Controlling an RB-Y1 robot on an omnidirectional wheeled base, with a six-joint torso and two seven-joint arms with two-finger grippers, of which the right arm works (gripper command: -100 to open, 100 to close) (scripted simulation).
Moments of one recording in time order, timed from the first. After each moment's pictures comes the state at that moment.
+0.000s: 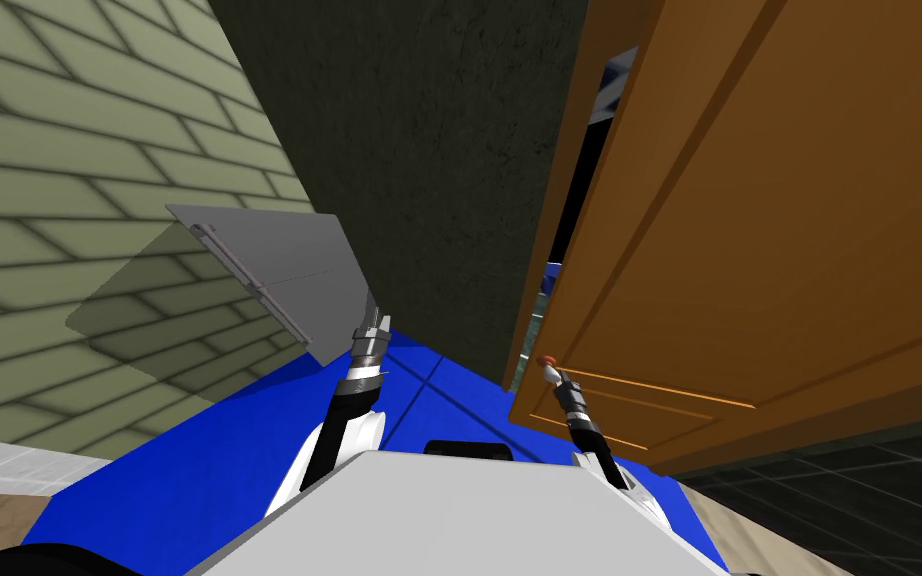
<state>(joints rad) -0.03 -0.35 0.05 -0.60 -0.31 -0.92 -0.36</state>
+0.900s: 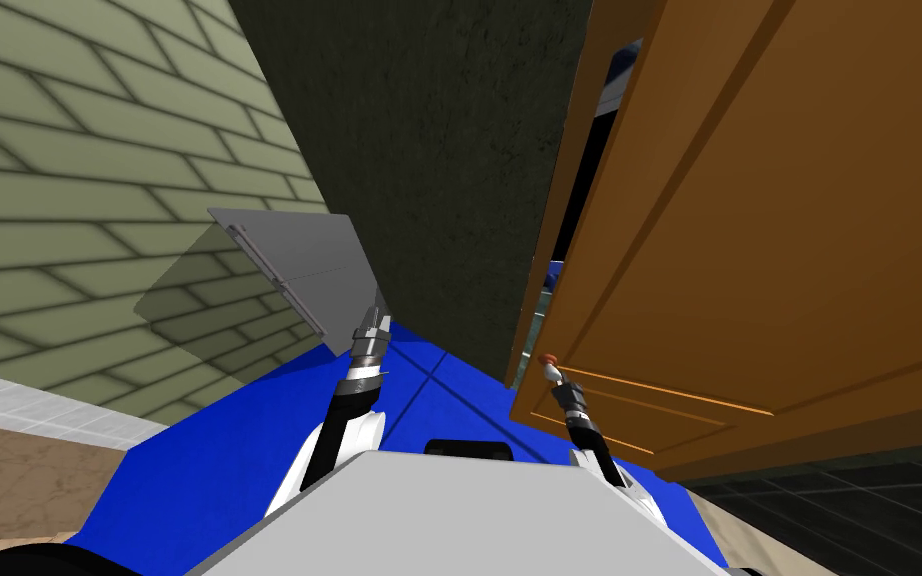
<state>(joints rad) -0.03 -0.34 0.06 -0.60 -0.37 -0.89 -0.59</state>
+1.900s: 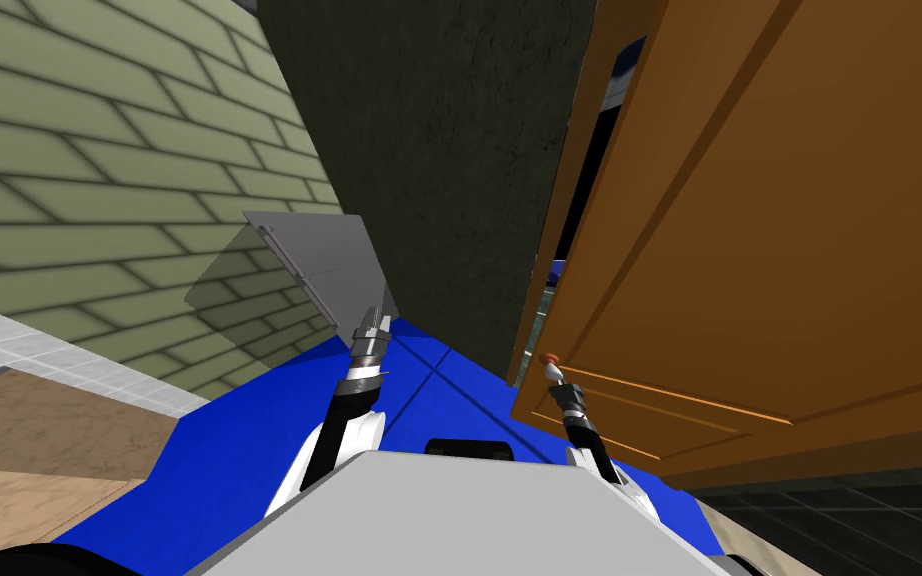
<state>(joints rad) -0.06 -0.33 0.08 -0.57 -0.42 -0.89 -0.82</state>
